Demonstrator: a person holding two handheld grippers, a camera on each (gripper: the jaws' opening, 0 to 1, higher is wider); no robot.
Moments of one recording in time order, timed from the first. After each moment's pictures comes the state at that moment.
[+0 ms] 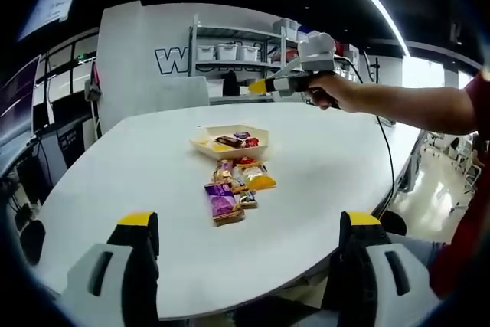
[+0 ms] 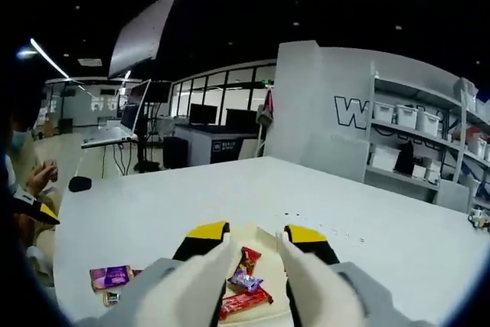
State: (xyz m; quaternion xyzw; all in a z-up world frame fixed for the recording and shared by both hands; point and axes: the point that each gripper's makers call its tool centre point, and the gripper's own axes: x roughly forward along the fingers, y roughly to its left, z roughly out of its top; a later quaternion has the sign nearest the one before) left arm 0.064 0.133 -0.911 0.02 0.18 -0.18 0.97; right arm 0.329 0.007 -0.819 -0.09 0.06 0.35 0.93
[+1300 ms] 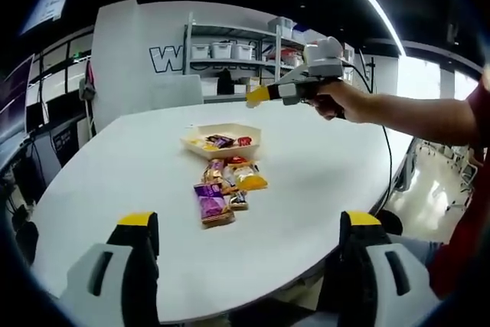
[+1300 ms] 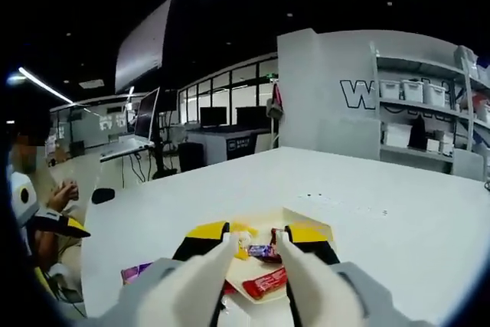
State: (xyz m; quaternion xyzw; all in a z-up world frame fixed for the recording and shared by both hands) left arm 0.068 0.119 -0.915 0.02 0.18 -0.20 0.96; right arm 0.289 0.008 -0.849 -0.03 0.11 0.39 0.91
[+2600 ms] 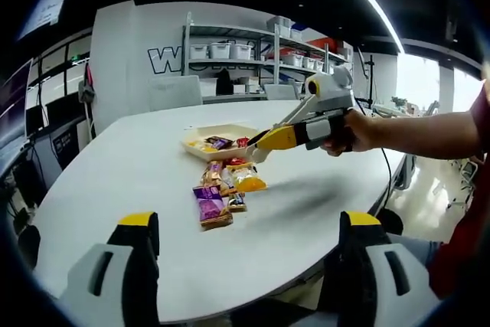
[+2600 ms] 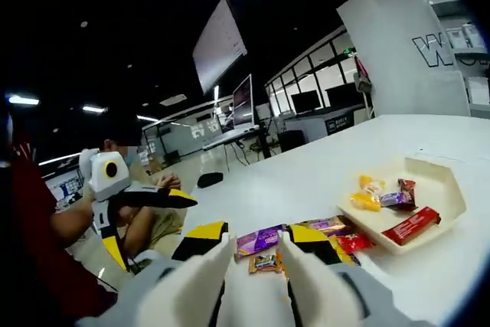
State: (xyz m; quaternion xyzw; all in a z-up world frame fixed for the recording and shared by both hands) left arm 0.065 0.117 -0.910 0.02 0.18 -0.20 0.96; right arm 0.152 0.066 -0.892 0.07 0.17 0.66 0.73
